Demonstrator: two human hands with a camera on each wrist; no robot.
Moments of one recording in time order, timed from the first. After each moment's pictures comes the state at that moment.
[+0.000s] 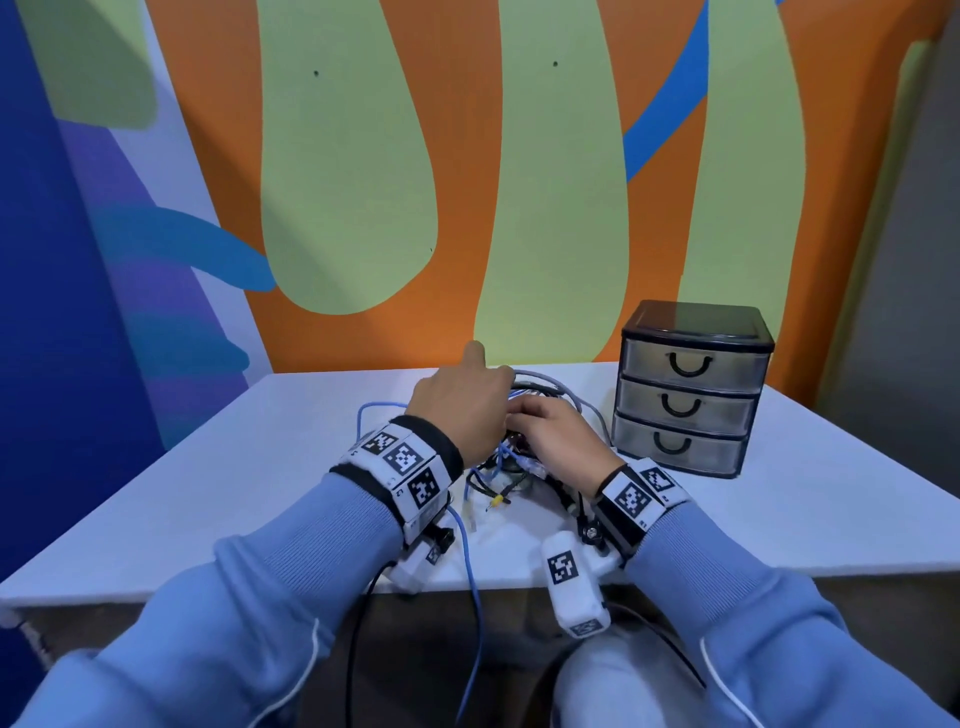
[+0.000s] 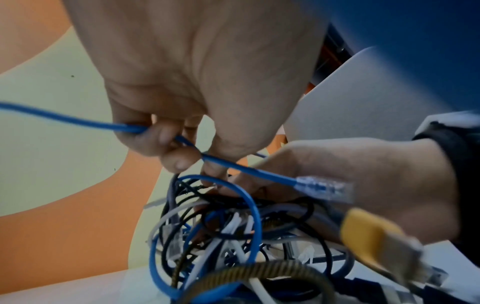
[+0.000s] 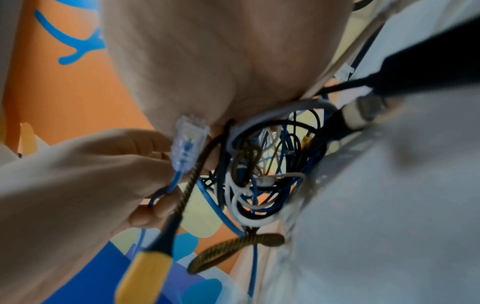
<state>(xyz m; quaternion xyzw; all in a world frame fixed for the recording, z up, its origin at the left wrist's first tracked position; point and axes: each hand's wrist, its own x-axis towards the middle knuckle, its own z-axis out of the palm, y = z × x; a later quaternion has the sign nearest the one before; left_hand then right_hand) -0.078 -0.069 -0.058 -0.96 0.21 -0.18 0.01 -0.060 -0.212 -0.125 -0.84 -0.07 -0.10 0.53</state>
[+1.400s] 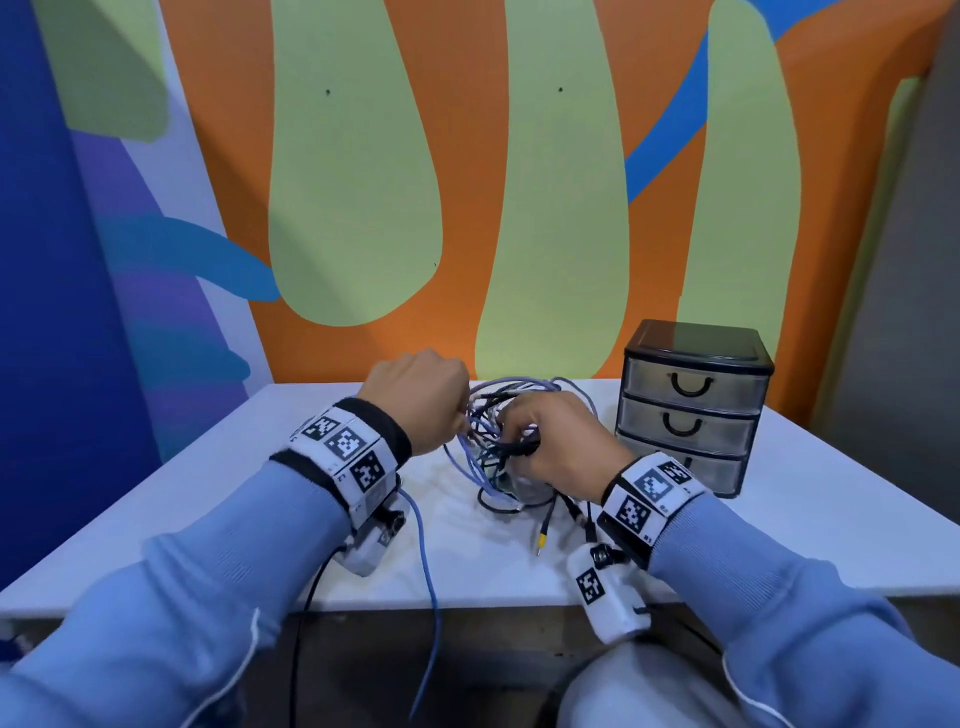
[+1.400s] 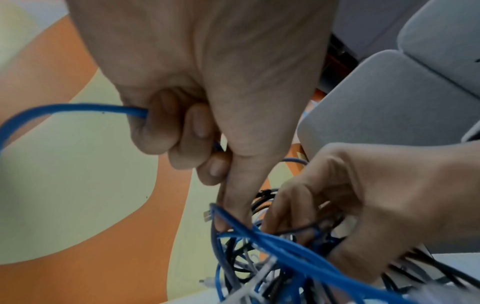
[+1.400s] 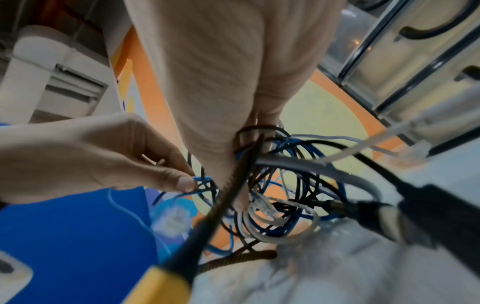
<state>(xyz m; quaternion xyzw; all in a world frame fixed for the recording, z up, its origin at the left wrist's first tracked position) -0.069 -0.027 -0.034 -0.95 0.21 -0.21 0.02 -0.072 -0.222 -0.091 -0.93 -0.22 -0.18 0.22</state>
